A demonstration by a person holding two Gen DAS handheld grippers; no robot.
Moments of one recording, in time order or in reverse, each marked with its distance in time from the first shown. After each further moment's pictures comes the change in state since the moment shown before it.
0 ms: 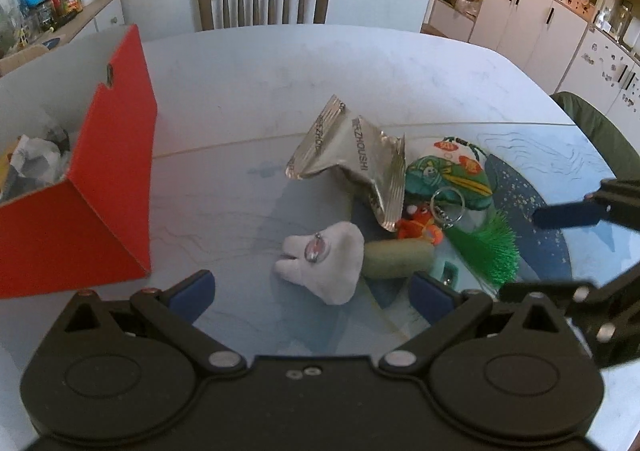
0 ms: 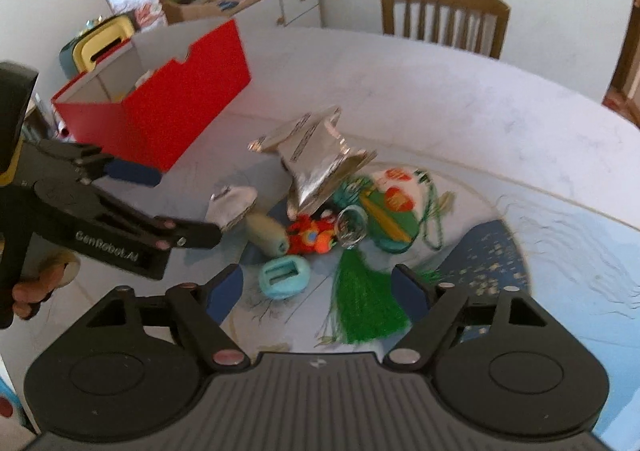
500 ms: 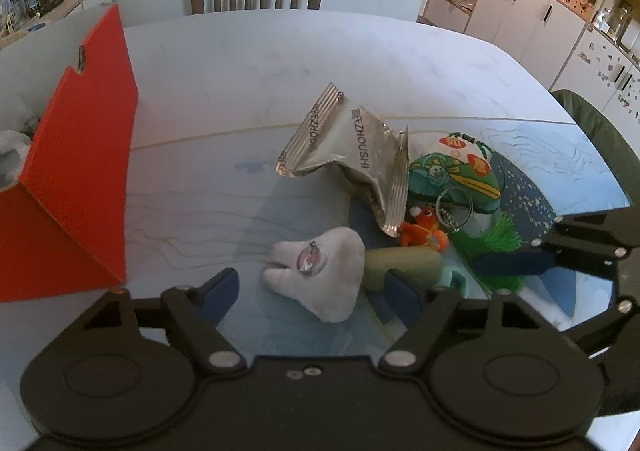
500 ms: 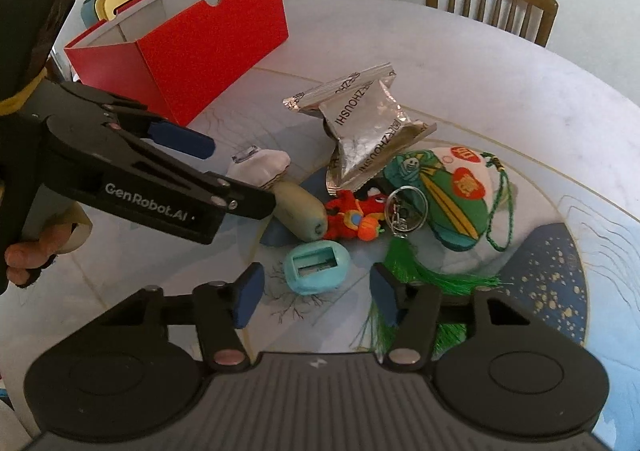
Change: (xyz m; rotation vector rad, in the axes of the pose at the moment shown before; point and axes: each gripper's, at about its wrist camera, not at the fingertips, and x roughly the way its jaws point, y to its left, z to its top) left arm 0.025 0.003 0.011 -0.019 0.037 -0.039; right arm 0.046 0.017 -0.004 -0.089 0.068 0.052
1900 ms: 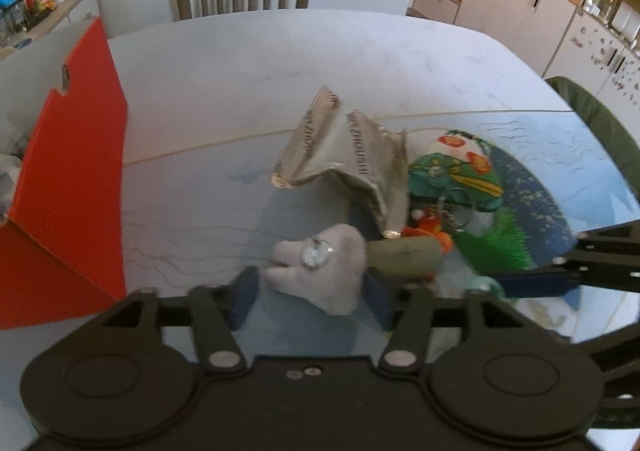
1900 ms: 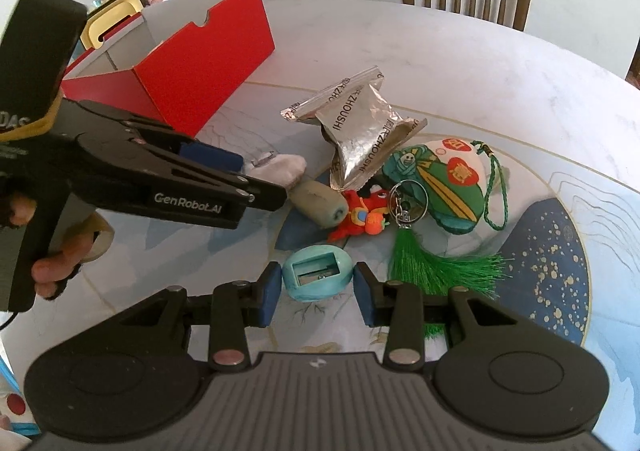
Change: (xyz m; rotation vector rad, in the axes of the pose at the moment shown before) left arm 0.007 -0.001 0.009 0.065 0.007 0.012; right arm -0.018 0.007 0.001 0.105 -0.017 -0.017
